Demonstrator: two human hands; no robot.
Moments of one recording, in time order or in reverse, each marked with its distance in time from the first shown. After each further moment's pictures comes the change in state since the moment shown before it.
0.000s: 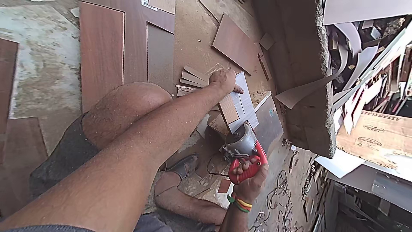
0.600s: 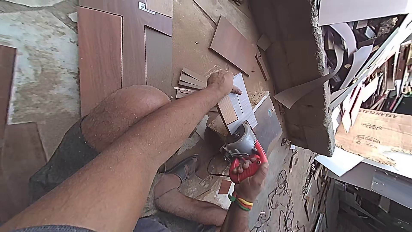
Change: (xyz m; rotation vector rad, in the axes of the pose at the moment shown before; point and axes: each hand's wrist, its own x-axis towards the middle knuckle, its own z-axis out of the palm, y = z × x) left_hand -0.001 0.001 -0.002 -0.009 -0.008 -0.002; right_hand 0.001 -0.005 0.006 -0.010 0.036 0.011
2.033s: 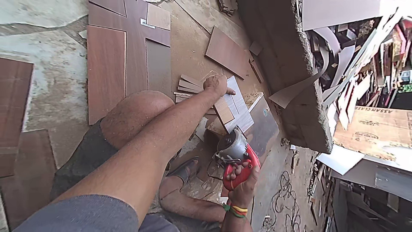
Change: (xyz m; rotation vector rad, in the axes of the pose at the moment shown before) left_hand 0.002 0.001 0.007 0.022 0.034 -0.048; right_hand -0.034 0.010 -0.019 0.059 -0.004 0.105
